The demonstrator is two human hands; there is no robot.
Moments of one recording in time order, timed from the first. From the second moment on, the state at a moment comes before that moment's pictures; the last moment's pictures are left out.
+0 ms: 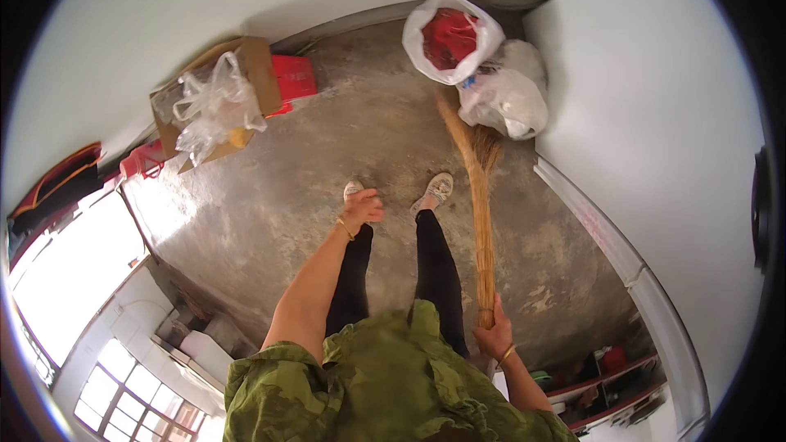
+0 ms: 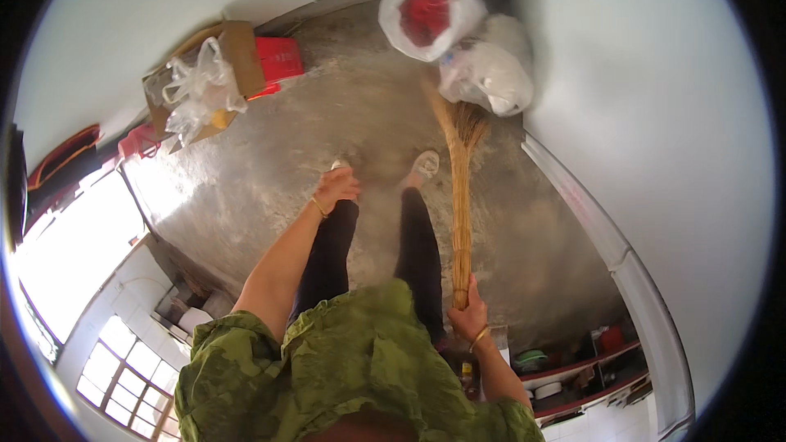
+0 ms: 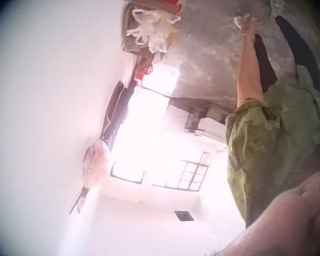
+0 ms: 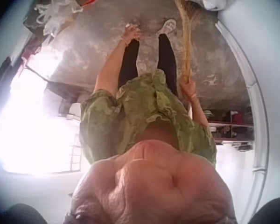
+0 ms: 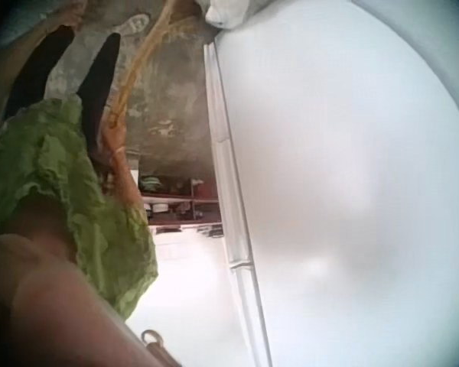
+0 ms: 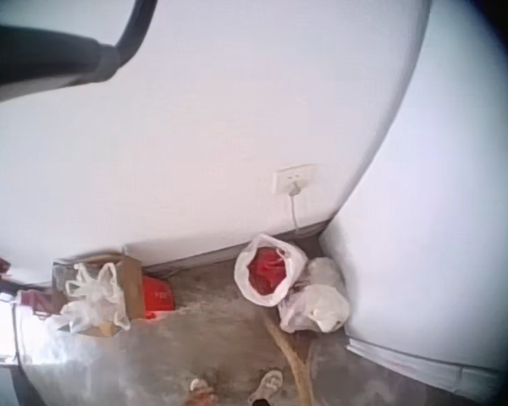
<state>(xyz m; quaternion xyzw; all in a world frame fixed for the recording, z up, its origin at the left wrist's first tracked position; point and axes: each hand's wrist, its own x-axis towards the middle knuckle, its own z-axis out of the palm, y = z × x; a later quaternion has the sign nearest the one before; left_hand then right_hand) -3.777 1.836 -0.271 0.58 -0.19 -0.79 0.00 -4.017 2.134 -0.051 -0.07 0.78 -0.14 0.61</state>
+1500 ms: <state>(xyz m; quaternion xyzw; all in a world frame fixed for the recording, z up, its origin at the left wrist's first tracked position) -3.270 2.040 -0.193 0.67 -0.32 -0.67 0.03 -3.598 2.020 -0.082 -0.10 0.70 -0.27 0.65</state>
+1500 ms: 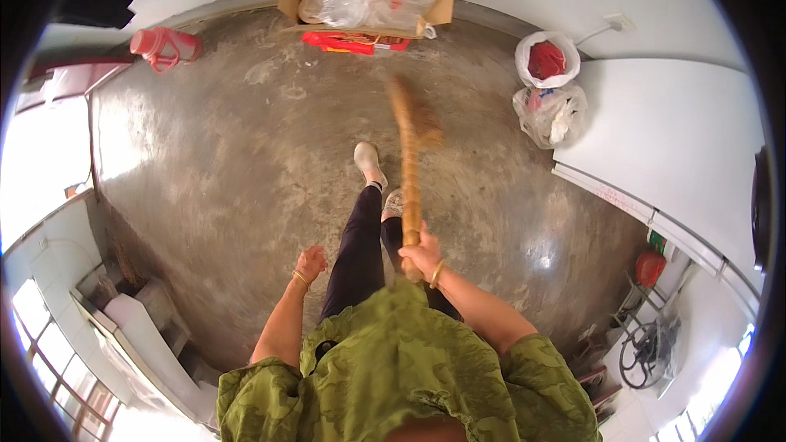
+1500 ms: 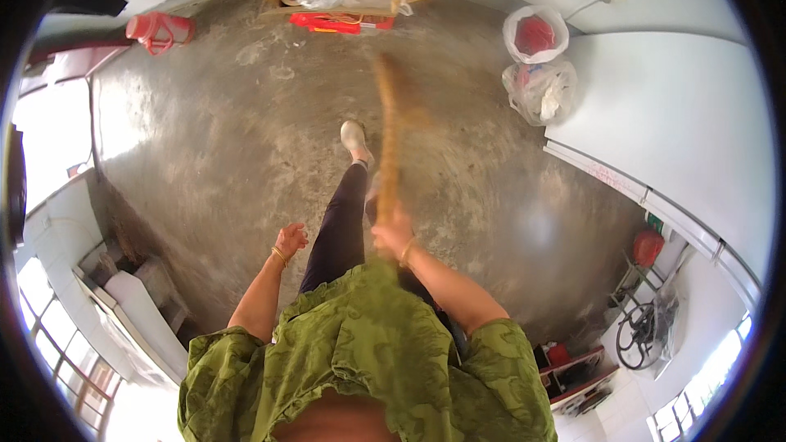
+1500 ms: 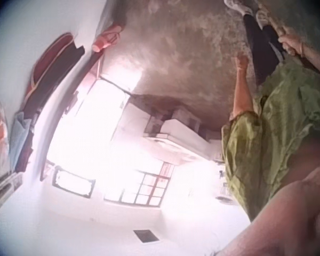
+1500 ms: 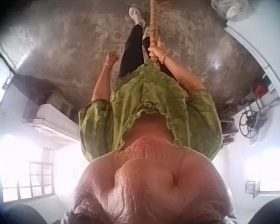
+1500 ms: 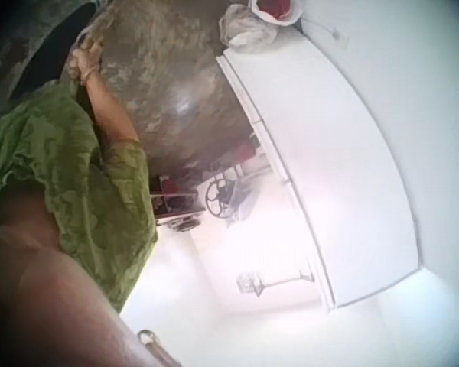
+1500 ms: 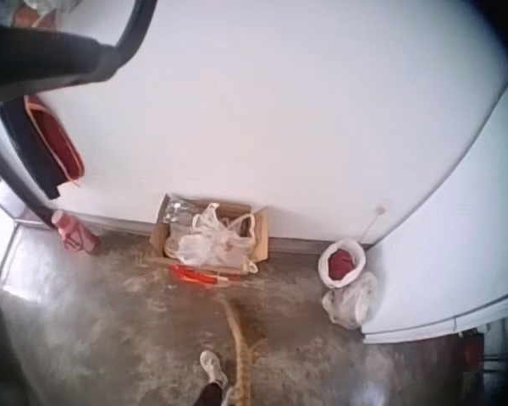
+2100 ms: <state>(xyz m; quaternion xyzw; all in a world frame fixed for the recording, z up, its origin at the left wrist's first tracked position) -3.103 2.131 -0.184 0.75 -0.21 -0.62 0.08 -3.548 1.914 -0.083 0.05 0.71 -0.33 0.63</state>
